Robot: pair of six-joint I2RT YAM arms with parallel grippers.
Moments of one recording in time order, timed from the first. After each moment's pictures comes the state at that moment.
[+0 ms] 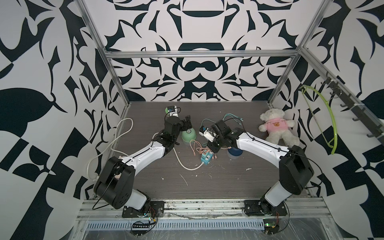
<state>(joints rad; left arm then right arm) -0.55 1.47 0.89 0.27 -0.27 -0.46 0.67 1.63 1.16 -0.56 -0.10 -0.23</state>
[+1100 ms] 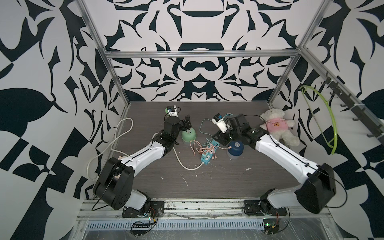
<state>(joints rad) -0.55 1.46 0.89 0.26 -0.30 -0.43 0.50 1.35 1.16 -0.56 -0.18 -0.04</state>
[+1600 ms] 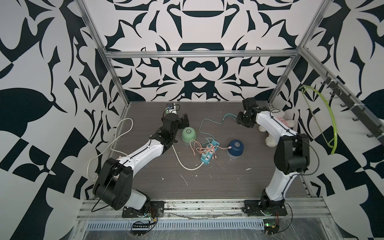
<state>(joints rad) -0.53 1.46 0.95 0.18 -0.31 -0.34 0.14 1.91 1.57 -0.76 0.08 0.57</state>
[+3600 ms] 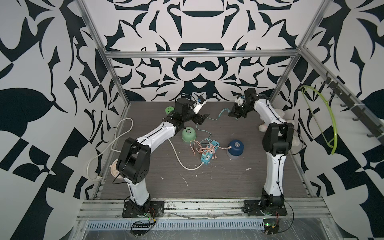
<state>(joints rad) -0.55 1.81 1.40 0.08 0.36 0.37 0.05 2.21 2.08 -1.00 -0.59 0.41</state>
